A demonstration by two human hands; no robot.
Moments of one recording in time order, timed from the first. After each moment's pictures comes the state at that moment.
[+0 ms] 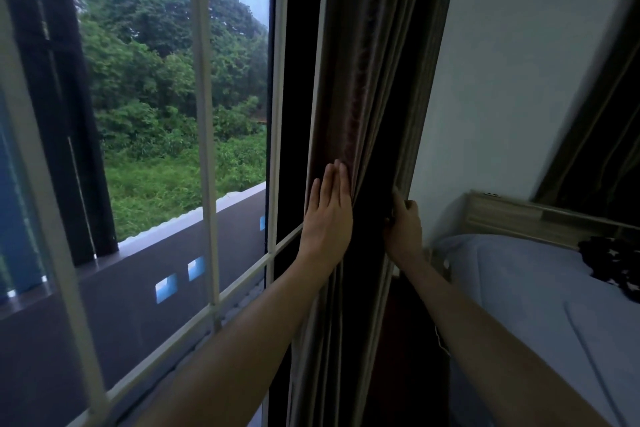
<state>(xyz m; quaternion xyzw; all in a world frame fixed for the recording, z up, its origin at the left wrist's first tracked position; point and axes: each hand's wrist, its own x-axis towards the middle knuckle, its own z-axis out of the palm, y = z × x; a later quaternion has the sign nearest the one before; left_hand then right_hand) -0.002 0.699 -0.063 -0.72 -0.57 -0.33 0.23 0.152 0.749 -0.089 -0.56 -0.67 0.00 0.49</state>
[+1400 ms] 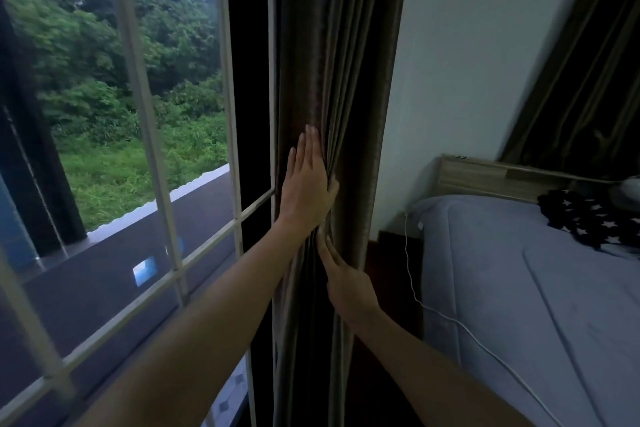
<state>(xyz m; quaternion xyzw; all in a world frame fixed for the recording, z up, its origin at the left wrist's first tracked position) 0.013 0.699 -0.064 -0.76 -0.52 -0.37 0.10 0.127 0.655 -0.215 -0.57 -0.79 -0.08 0.21</state>
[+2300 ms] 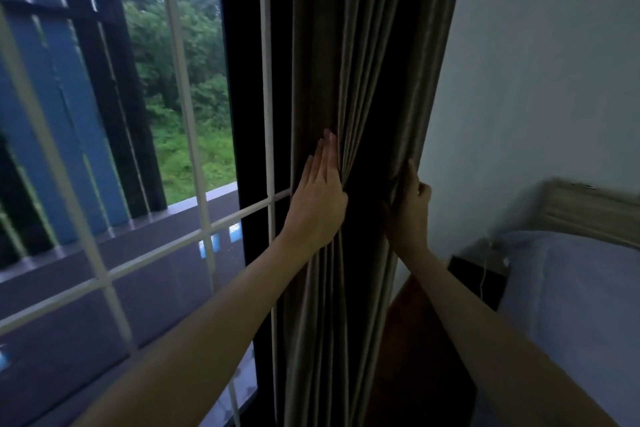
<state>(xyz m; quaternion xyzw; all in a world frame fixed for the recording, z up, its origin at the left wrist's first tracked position) 0.056 0.733 -0.064 -0.70 -0.59 -0.38 0.10 0.207 0.828 -0.121 -0.46 -0.70 0.09 0.54</state>
